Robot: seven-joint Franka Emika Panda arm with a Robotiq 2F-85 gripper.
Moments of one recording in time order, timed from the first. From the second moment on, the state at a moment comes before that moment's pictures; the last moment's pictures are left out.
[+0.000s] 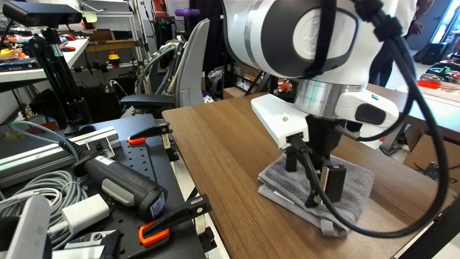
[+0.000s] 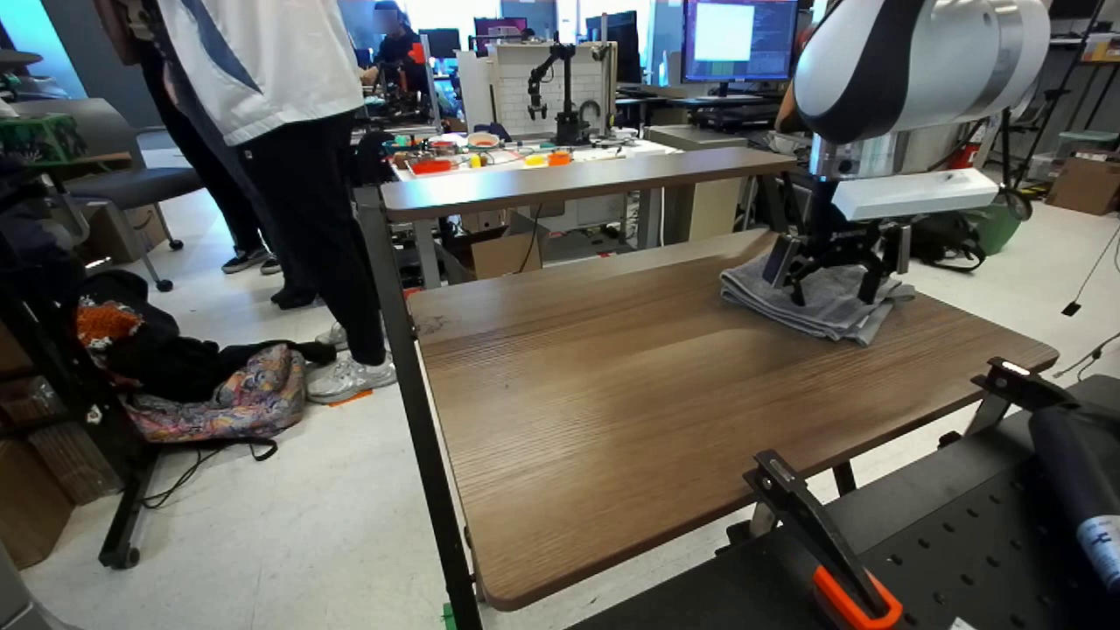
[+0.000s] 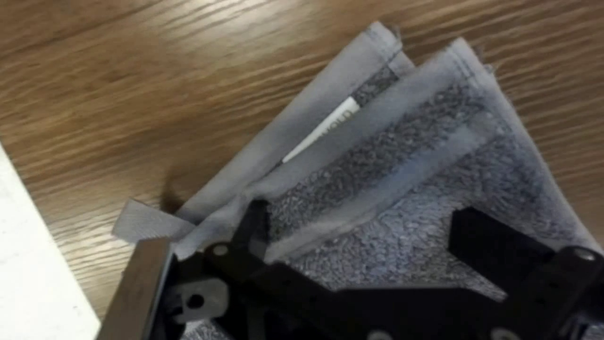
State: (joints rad) arm -0.12 0.66 -0.10 -2.04 -0.06 2.65 0.13
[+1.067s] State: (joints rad) arm 0.15 0.68 -0.02 -2.01 -0.03 2.64 0.30
